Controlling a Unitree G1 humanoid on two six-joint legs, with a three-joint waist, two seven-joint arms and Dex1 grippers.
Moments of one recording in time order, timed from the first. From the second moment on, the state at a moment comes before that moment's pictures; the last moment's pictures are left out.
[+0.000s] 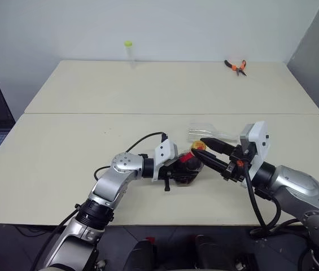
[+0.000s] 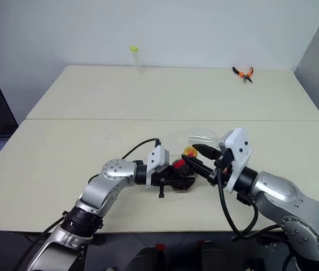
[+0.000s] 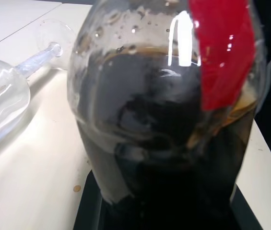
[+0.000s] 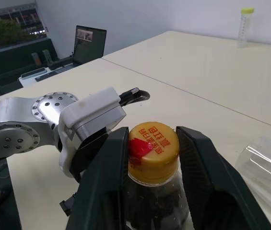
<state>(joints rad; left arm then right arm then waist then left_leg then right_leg) -0.46 0.38 -0.32 0.00 -0.26 0.30 -1.08 -0.21 -0.58 -0.08 -0.82 0.92 0.87 0.28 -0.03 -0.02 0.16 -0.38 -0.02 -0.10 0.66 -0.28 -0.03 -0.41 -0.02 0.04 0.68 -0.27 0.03</state>
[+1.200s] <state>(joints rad) -0.40 0.38 -0.32 -0.08 -0.26 0.32 -1.03 -0.51 -0.82 -0.02 -0.41 0.75 0.72 0.98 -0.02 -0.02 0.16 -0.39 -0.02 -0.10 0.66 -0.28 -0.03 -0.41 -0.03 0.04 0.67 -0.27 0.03</state>
